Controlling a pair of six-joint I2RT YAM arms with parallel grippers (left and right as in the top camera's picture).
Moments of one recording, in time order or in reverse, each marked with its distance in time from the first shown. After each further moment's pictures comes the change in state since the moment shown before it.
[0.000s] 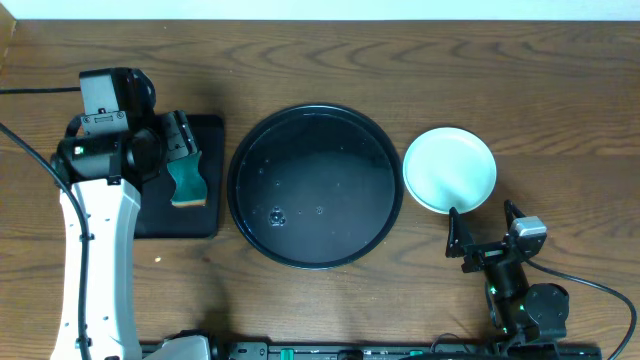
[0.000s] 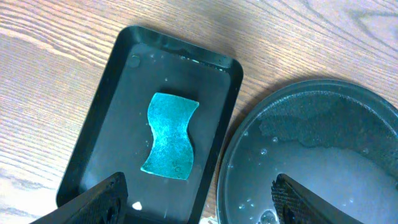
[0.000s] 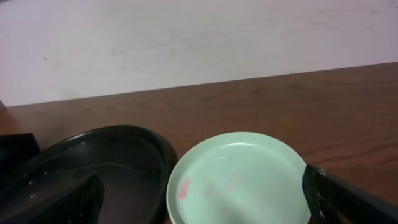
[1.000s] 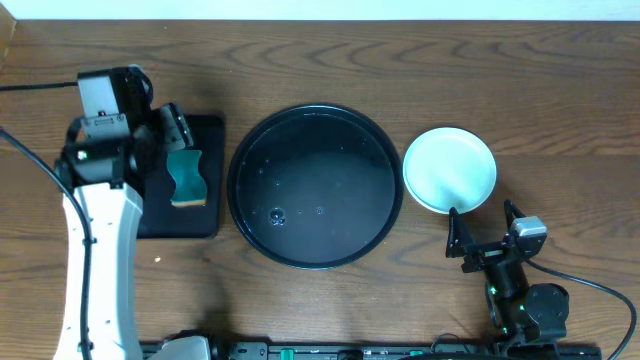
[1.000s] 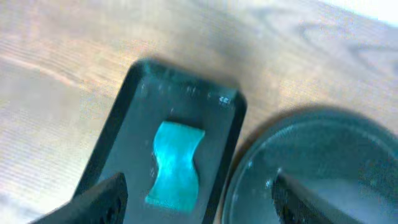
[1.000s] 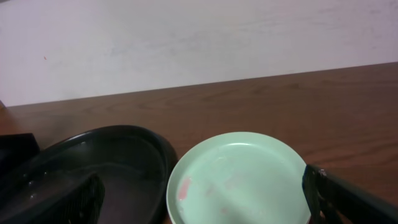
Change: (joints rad) left arm 0.000 -0.036 -0.081 0.196 -0.030 0.000; right arm 0.000 0.000 0.000 0.000 0.000 0.000
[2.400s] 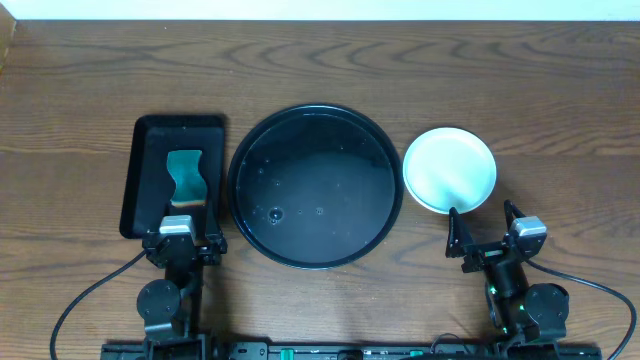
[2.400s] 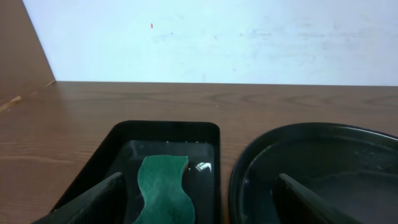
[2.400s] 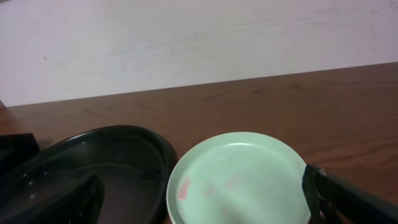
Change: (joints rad) left arm -0.027 -1.326 -1.253 0.677 0.084 0.210; right arm 0.000 0.000 0.000 -0.001 0.000 0.000
